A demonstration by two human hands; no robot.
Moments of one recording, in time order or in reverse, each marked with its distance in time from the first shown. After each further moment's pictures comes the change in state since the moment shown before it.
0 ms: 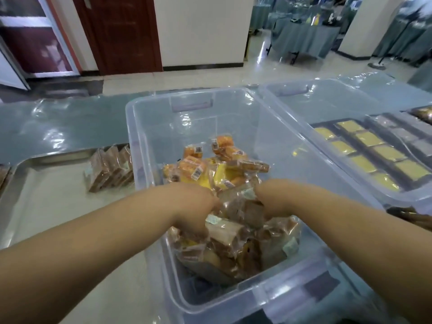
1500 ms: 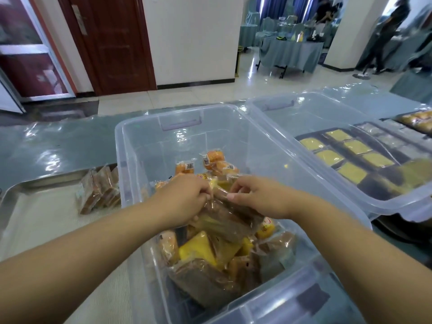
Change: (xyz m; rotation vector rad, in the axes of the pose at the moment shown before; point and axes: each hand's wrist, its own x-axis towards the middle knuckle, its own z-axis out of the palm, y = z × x) left_hand 0.008 -0.005 -0.011 -0.587 0.550 -0.101; right_hand -0.028 0.005 -0.022 0.805 0.315 -0.089
